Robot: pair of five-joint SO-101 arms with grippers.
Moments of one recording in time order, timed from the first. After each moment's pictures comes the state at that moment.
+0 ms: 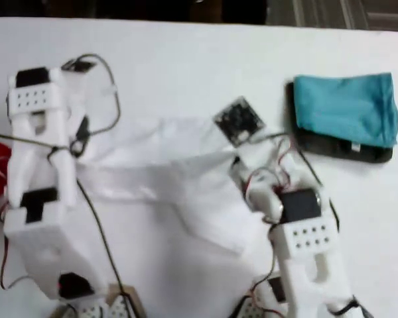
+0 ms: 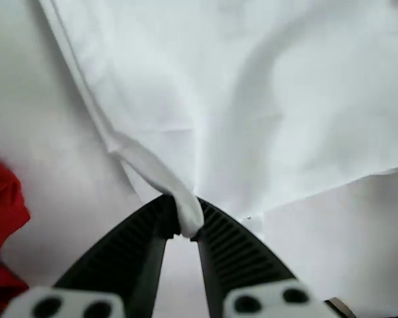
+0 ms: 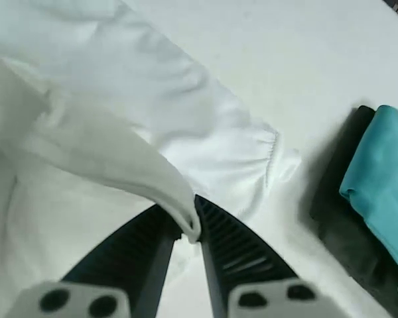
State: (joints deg) left arm -19.3 18.5 -13.1 97.5 -21.5; right arm -15.7 -51.2 48.2 60.9 28.4
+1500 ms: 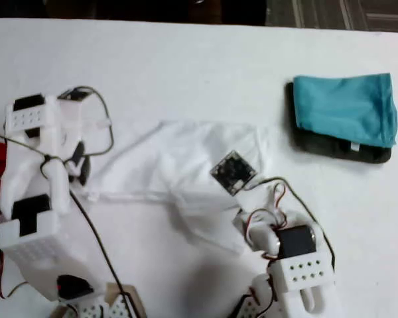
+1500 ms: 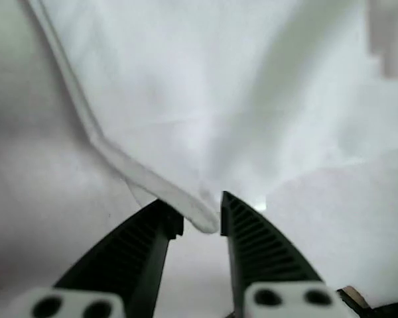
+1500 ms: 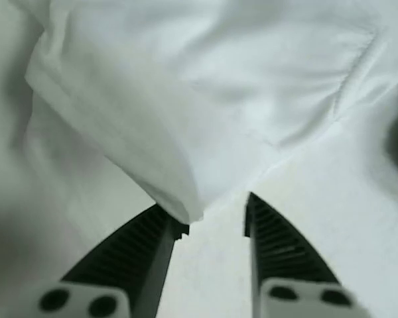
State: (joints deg) left arm -23.7 15.6 1.9 90.7 -24.9; right arm -15.9 -68.6 69.2 68.7 33.6
